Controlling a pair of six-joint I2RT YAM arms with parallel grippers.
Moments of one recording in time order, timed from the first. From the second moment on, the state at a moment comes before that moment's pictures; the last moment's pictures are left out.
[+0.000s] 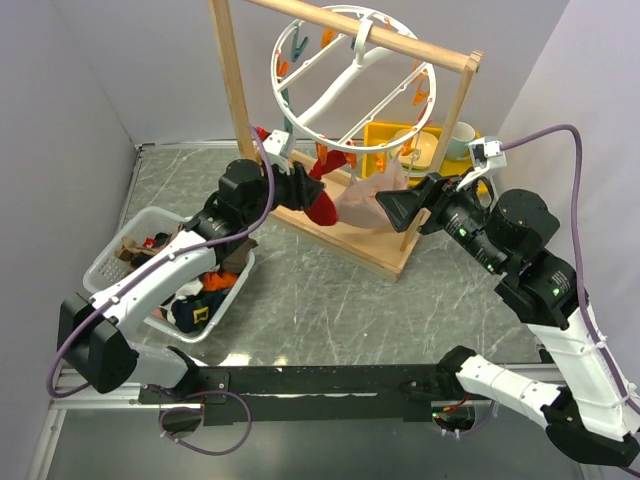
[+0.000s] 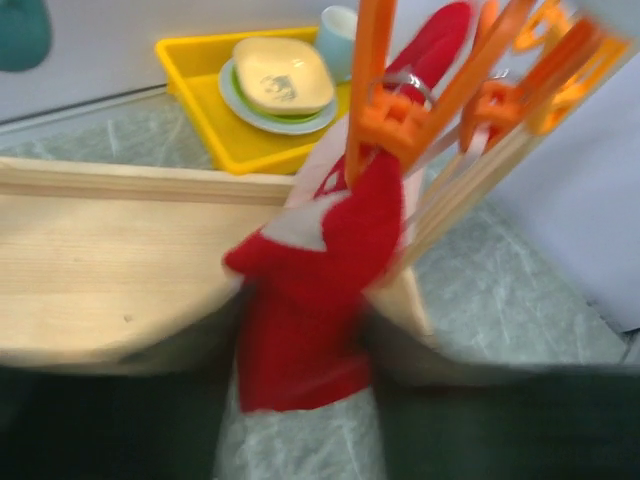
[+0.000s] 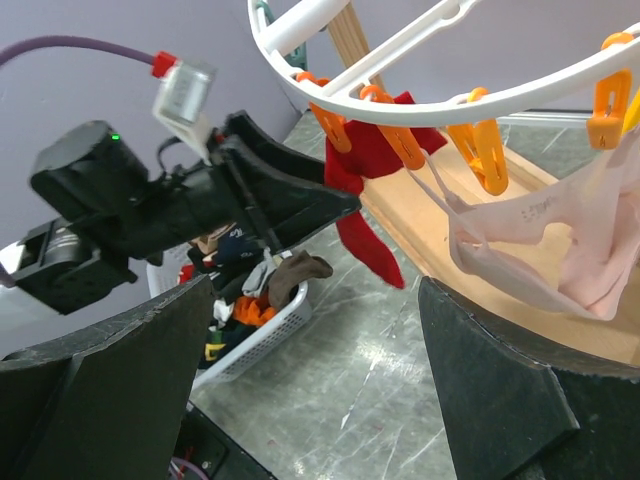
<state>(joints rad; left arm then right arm) -0.64 1.35 1.20 0.06 0.11 -0.30 0.65 0.88 1.43 -0.58 0.06 0.45</state>
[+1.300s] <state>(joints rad) -1.00 1.19 1.18 0.02 -0.21 -0.24 0.78 1.30 1.80 -0.76 0.22 0.54</state>
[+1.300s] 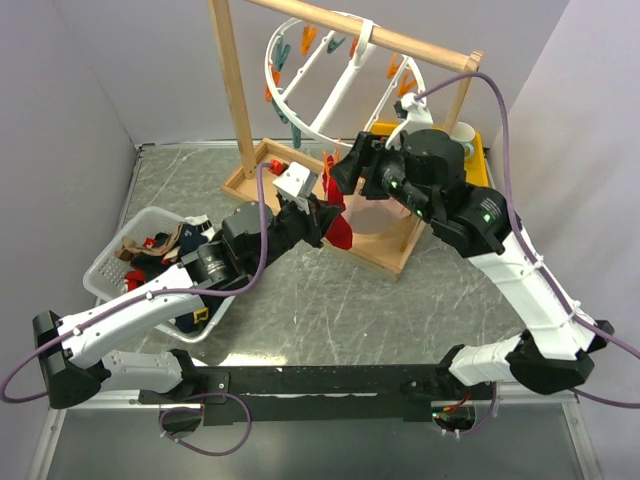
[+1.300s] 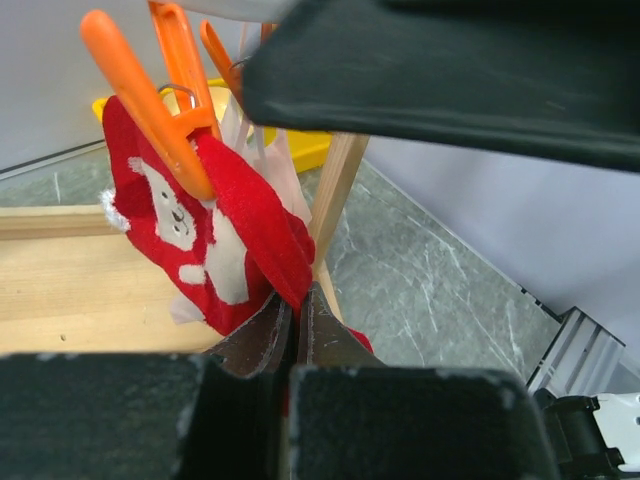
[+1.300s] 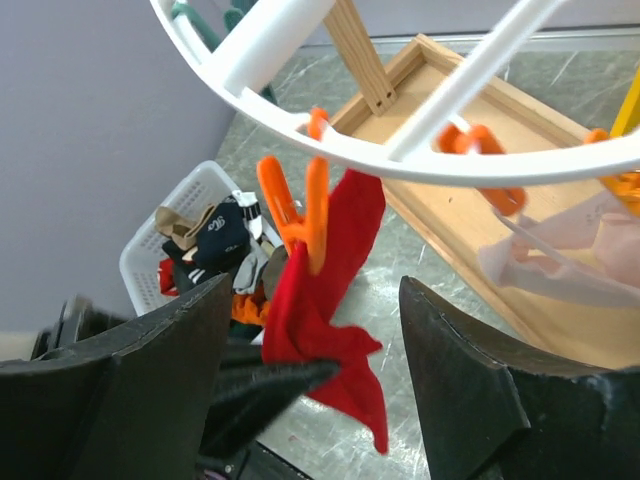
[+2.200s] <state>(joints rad) -1.12 1.22 1.19 0.04 -0.37 -0.21 0.83 1.48 1.95 -0.82 0.38 0.47</state>
